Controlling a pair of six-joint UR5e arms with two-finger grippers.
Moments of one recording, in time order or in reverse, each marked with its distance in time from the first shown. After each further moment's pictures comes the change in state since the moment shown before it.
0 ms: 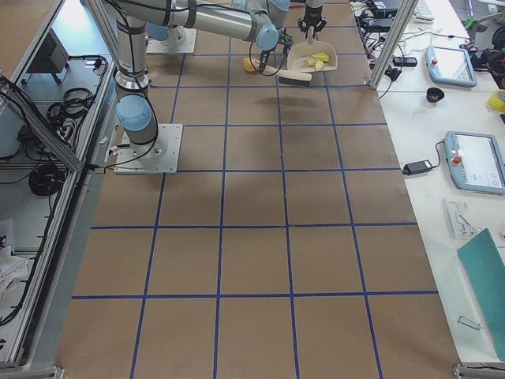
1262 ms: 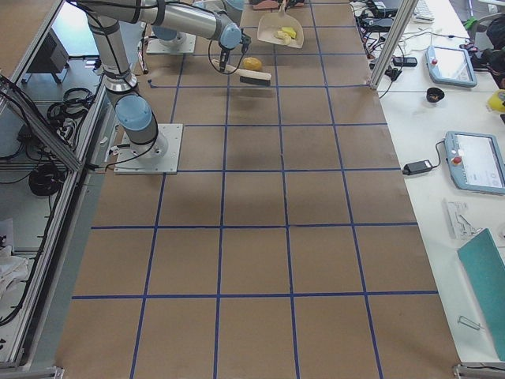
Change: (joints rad) left arm 0.189 0.199 -0.221 -0.237 0.169 0.189; right arm 0.225 -0.157 0.275 -0.088 0.006 0.159
